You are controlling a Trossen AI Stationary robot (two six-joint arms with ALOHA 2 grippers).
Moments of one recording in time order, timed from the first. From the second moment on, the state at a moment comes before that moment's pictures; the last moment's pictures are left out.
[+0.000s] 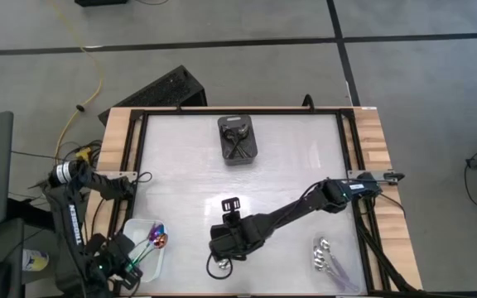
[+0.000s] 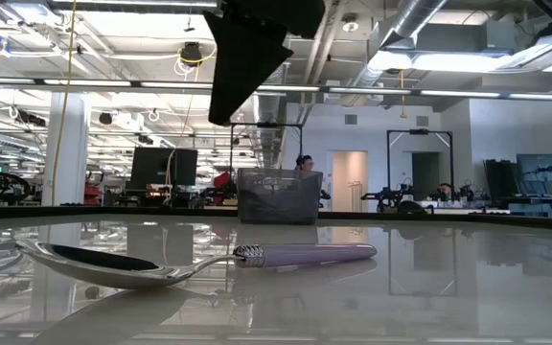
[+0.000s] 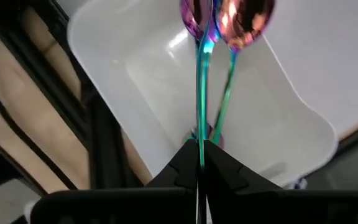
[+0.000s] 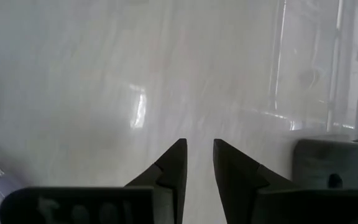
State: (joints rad) left arm -1.25 1.69 1.45 -1.51 -0.13 -2.22; right arm 0.42 2.43 2.32 -1.19 0.57 0.10
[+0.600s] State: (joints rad) left arm -1.25 1.69 1.45 -1.54 -0.13 -2.17; right arm 0.41 2.41 2.32 -1.19 0.57 0.11
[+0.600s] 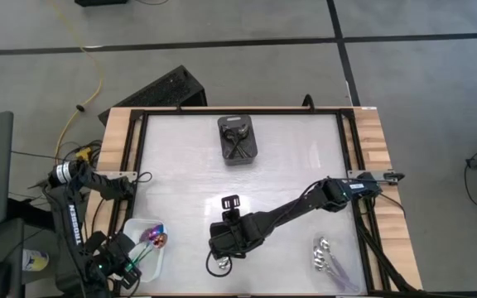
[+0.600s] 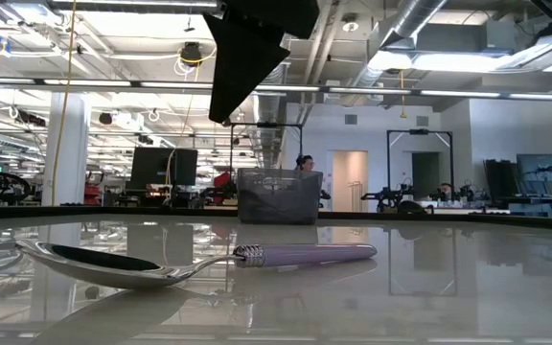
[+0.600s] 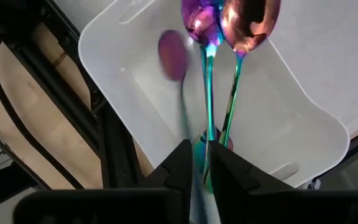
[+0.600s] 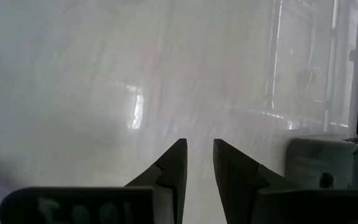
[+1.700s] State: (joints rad) left arm -1.03 1.69 1.45 -0.90 -0.67 -0.85; right arm 0.50 2.40 2.21 -0.83 -0.01 0.04
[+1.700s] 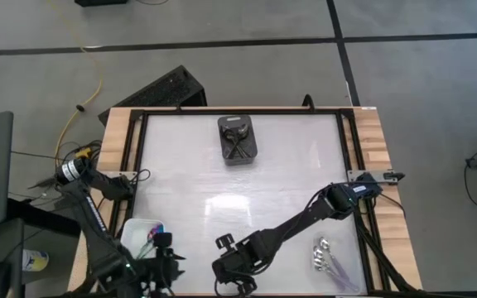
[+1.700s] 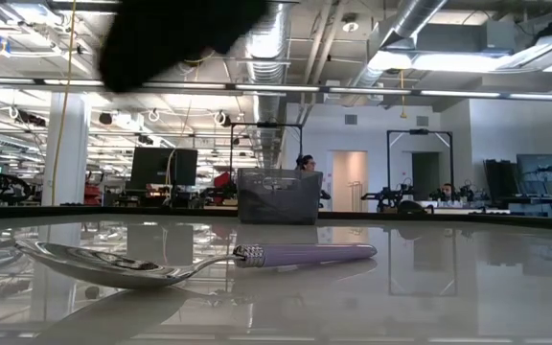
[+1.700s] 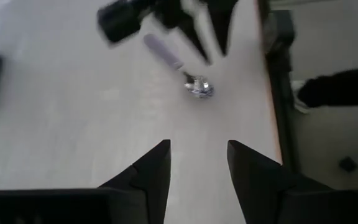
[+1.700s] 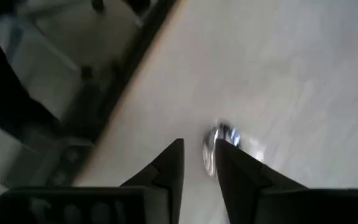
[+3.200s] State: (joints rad) left arm -0.95 1.69 1.34 -0.68 -0.63 -0.40; right arm 0.50 2.41 2.19 -0.97 0.02 0.10
